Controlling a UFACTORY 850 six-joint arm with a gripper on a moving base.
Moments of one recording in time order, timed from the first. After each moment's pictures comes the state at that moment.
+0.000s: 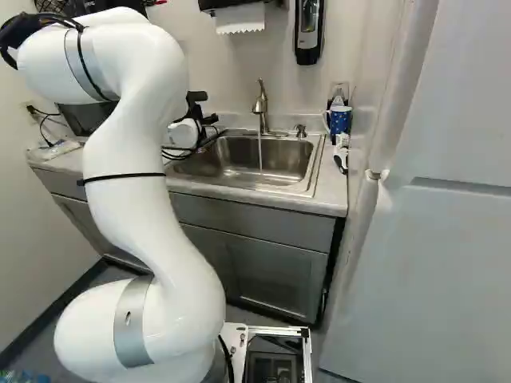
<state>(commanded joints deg) 16.1 -32.6 -72.6 1.4 47.4 0.0</state>
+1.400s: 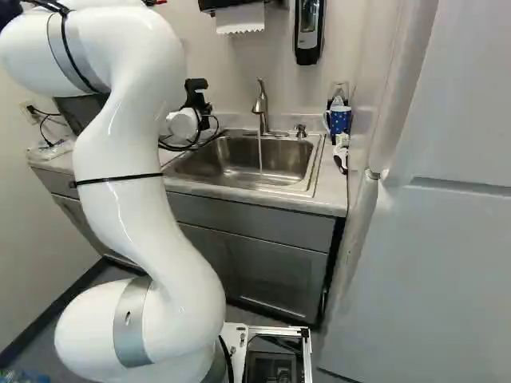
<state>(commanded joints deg) 14.9 -27.6 -71.8 1.4 45.9 0.0</state>
